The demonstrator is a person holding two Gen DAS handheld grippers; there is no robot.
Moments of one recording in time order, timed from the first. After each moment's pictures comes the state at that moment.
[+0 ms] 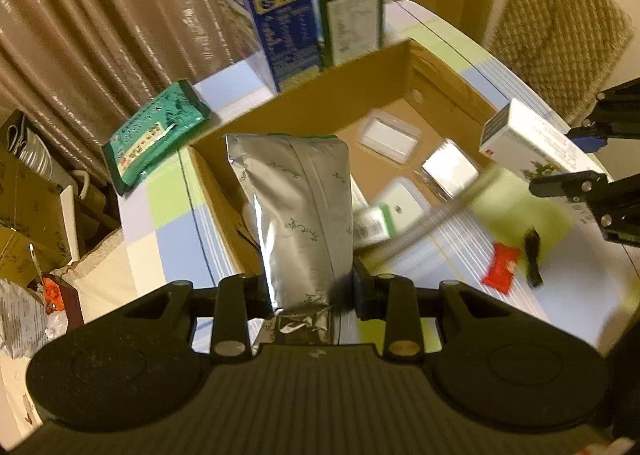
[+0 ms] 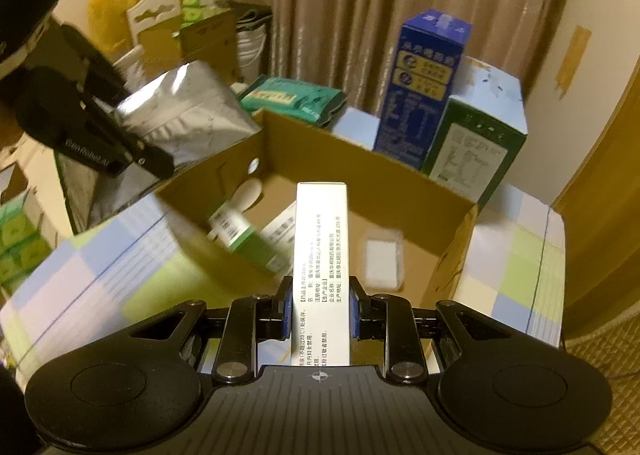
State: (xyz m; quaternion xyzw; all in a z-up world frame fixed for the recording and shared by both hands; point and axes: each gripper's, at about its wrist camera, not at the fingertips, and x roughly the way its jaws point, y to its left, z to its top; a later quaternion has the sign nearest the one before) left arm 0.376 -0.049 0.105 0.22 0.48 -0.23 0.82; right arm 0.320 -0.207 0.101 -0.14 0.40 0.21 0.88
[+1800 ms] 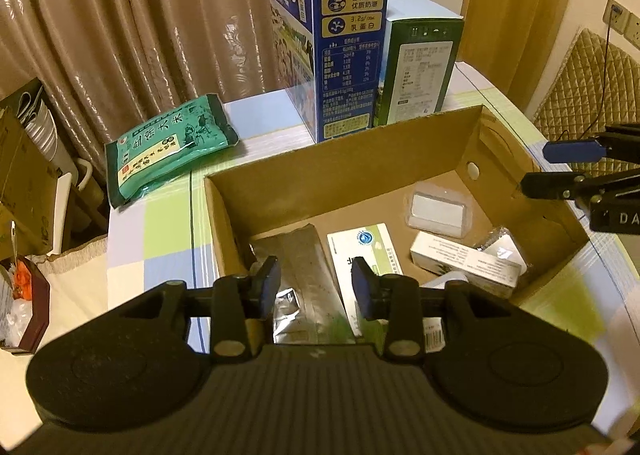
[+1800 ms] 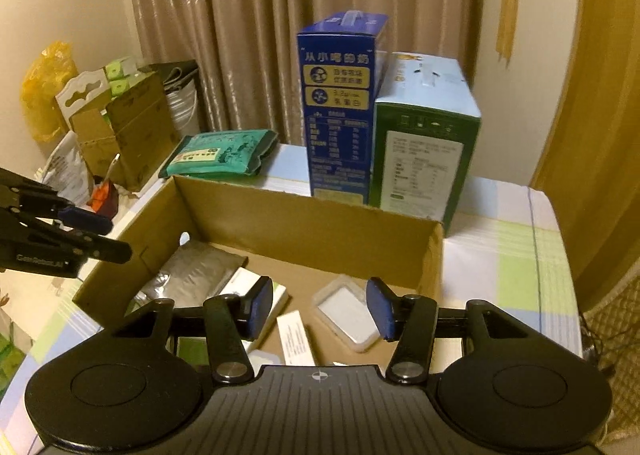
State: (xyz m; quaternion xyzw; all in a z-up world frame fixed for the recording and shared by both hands) left arm 0.436 -0.037 0.061 0.12 0.44 -0.20 0.87; right arm 0.390 -0.241 0.077 -0.03 0.37 0.14 0.92
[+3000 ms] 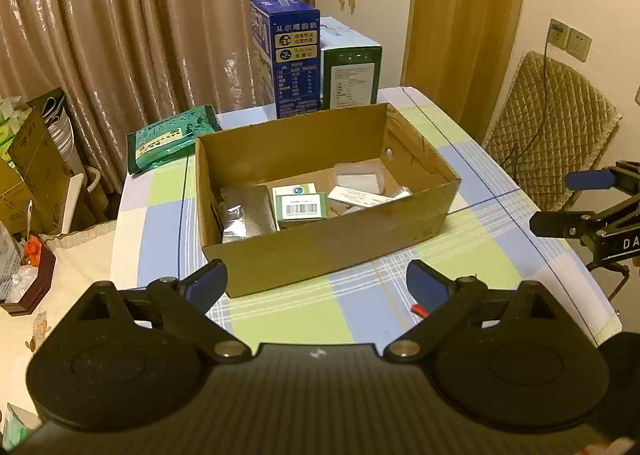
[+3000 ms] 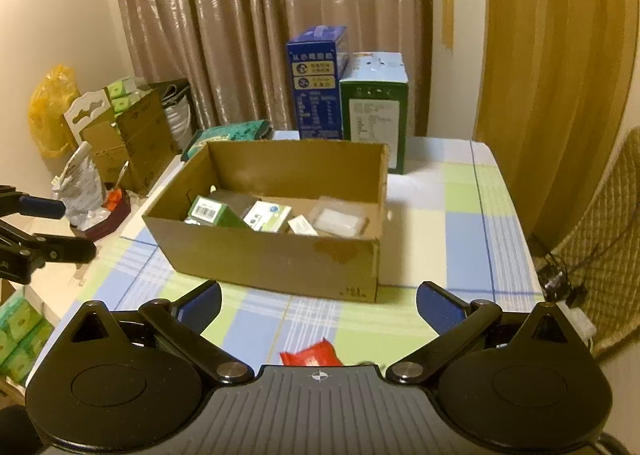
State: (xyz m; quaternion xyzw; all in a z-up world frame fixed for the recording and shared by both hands) left arm 0.225 -0.029 0.110 0.09 0.38 -0.21 0.90; right arm 0.186 -0.274 0.105 0.01 0.36 0.11 0.93
